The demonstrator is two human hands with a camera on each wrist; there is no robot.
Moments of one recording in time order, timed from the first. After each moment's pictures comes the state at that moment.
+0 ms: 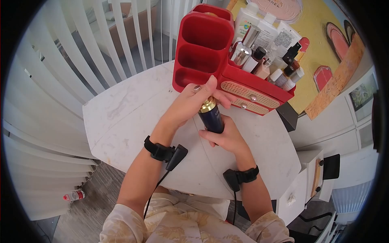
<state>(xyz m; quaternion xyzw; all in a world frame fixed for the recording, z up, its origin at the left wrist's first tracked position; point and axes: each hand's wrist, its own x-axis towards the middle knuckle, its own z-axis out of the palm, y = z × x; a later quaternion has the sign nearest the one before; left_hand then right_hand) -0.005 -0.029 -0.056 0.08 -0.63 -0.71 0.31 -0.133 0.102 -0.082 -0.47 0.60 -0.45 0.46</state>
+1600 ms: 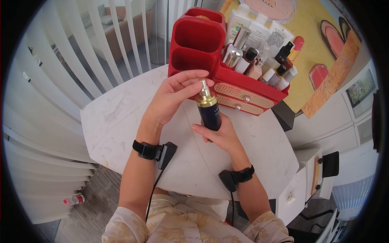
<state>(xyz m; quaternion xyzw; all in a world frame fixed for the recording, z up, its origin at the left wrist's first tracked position) 0.018 -0.044 -0.047 0.06 -0.56 -0.74 0.37 -0.130 0.098 -0.081 -0.45 0.60 -0.50 0.44</state>
